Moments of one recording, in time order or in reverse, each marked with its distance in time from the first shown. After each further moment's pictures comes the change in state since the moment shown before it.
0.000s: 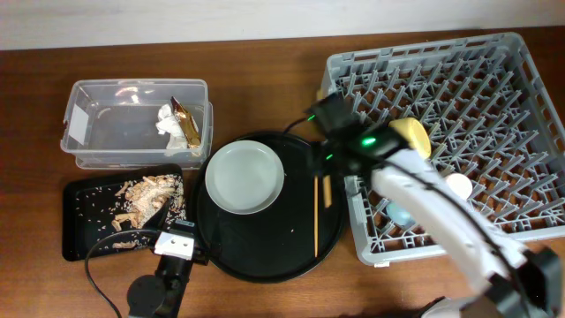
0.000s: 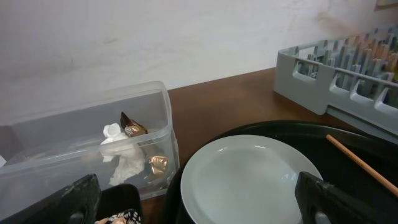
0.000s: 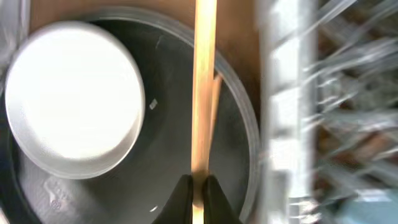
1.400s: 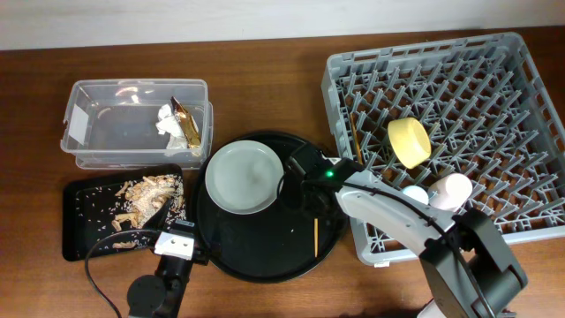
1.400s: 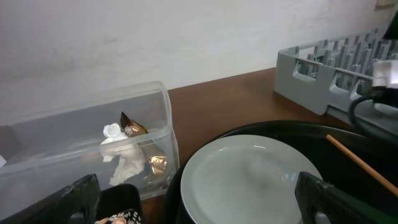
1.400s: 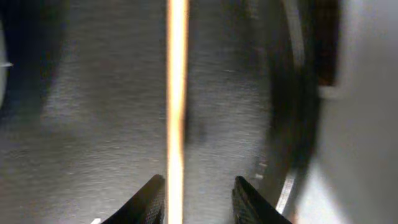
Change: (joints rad) left arm 0.000 0.000 0.000 0.000 0.000 0.000; right arm 0.139 0.157 -0.315 0.186 0.012 0.223
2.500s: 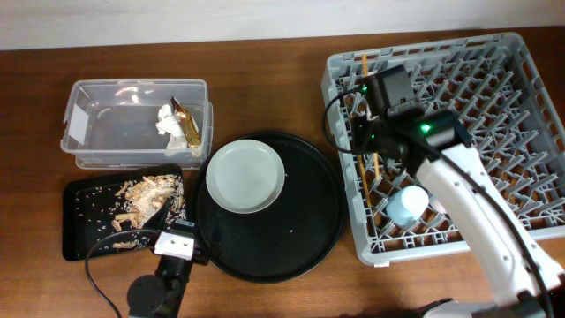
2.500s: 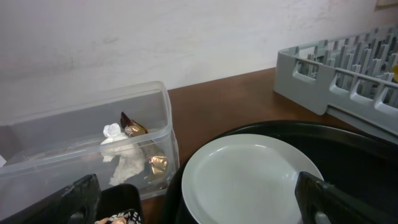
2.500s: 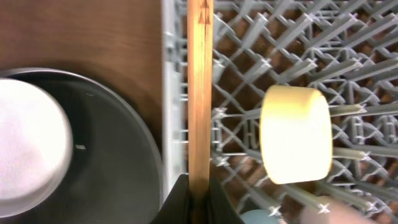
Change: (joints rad) left arm 0.000 0.000 0.000 0.000 0.000 0.000; right arm -0.324 -0.207 0.358 -0.201 0.091 -0.497
